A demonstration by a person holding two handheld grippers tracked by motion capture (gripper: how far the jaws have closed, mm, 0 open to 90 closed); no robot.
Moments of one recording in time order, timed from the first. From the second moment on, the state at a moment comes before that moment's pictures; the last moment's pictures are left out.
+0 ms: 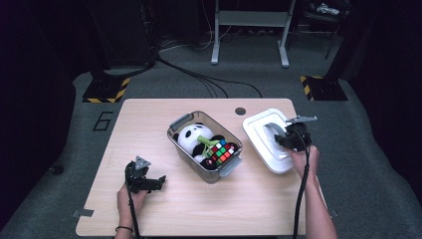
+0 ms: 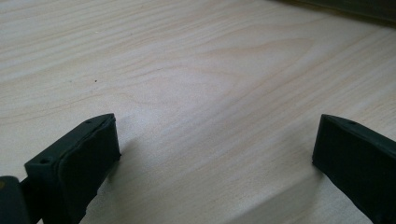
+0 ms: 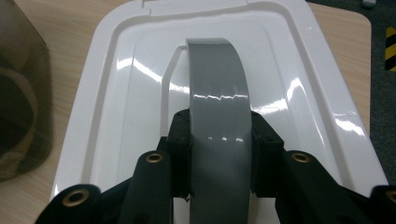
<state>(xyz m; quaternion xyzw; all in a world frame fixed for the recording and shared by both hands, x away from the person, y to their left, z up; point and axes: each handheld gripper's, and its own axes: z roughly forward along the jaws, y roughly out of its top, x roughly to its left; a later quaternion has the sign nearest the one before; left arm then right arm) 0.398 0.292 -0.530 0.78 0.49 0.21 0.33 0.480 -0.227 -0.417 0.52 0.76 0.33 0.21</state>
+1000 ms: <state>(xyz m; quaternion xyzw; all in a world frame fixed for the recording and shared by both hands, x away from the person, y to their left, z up) 0.398 0.293 -0.530 0.78 0.49 0.21 0.33 0.472 -0.205 -0.350 0.48 0.77 0.35 0.23</state>
